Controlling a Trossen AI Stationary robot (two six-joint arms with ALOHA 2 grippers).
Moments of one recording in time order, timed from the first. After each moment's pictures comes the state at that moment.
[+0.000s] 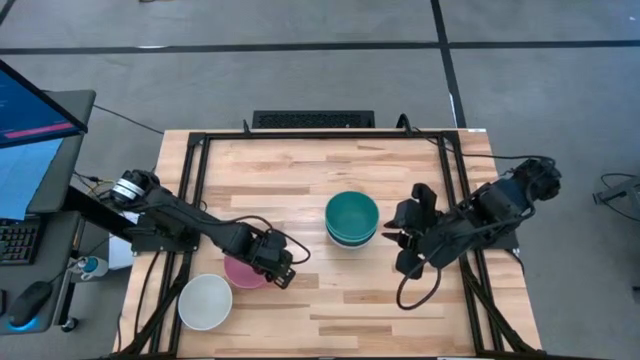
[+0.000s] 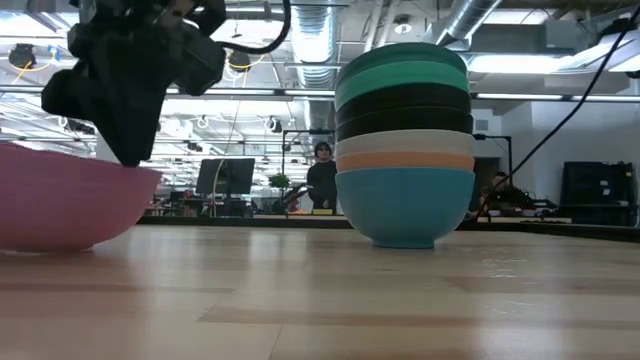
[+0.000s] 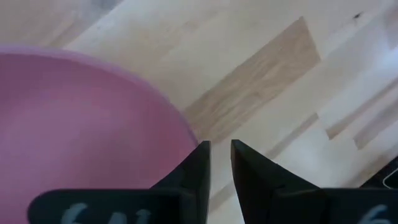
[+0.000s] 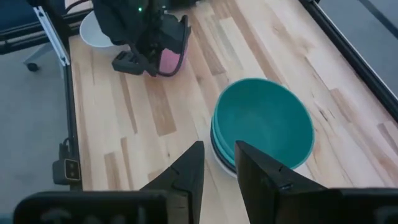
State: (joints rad) left arm -0.38 1.61 1.08 -0.72 0.03 -1.33; right arm 0.59 1.51 1.90 -1.39 0.52 0.71
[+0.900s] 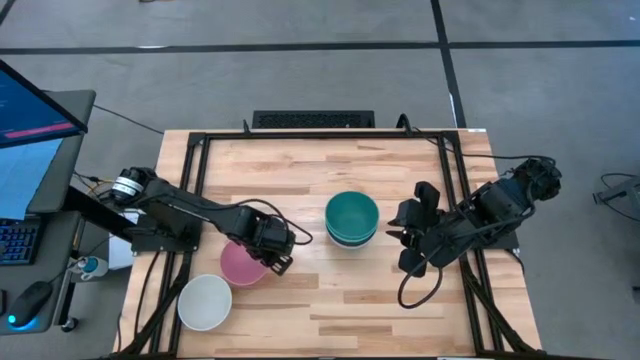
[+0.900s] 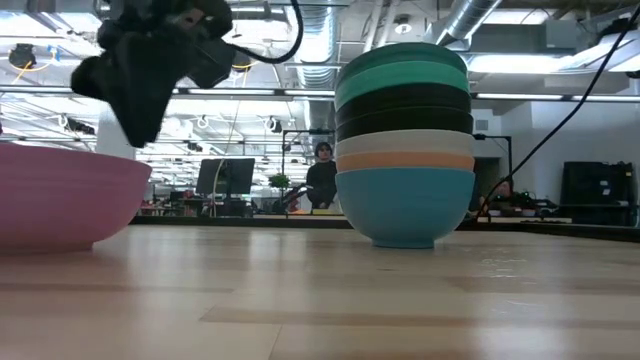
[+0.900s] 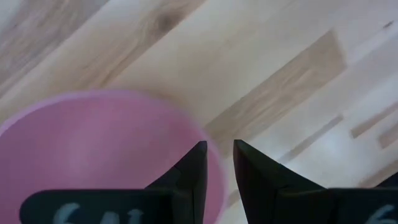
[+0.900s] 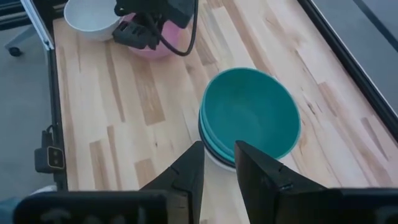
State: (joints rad) left arm -0.26 1.59 1.17 -0.95 0.09 -1.20; right arm 0.59 1.50 1.90 -1.45 0.52 0.70
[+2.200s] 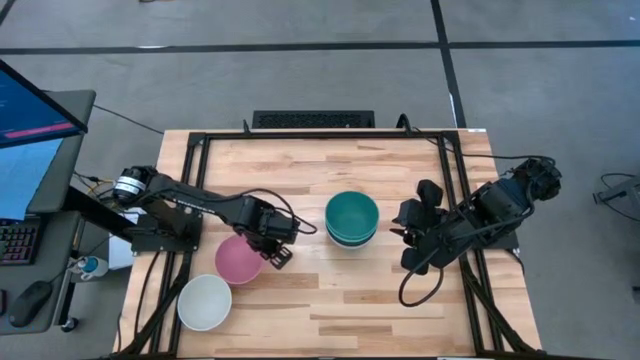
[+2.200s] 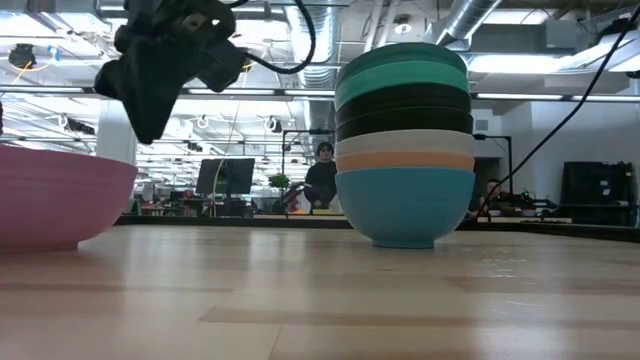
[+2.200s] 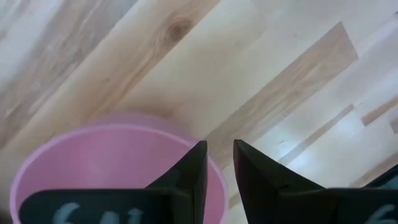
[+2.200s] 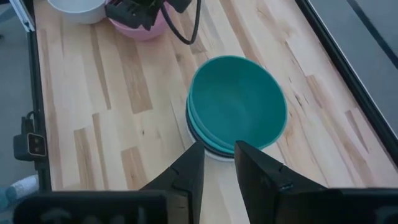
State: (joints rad) left arm -0.18 1.61 1.21 -1.04 0.15 -1.03; right arm 0.59 1.51 1.90 -1.52 0.52 0.70
